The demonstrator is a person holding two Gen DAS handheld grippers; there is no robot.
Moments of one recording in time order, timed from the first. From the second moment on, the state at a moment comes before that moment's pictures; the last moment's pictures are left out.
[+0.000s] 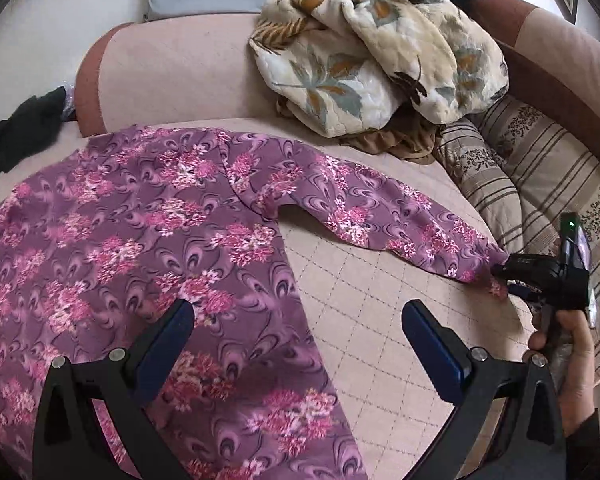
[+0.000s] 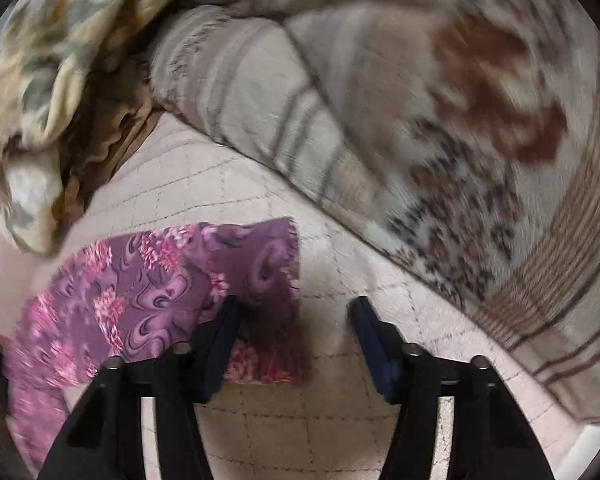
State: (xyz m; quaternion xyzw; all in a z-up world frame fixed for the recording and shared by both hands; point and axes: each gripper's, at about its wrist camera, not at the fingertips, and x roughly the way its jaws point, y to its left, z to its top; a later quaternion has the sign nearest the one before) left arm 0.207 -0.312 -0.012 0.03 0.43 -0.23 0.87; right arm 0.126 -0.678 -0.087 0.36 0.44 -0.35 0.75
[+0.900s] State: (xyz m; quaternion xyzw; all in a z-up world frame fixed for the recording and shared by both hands) left arm 0.301 -0.004 -0.027 -0.20 0.51 -0.14 0.82; right arm 0.189 -0.171 -0.026 0.07 0.44 0.23 0.86
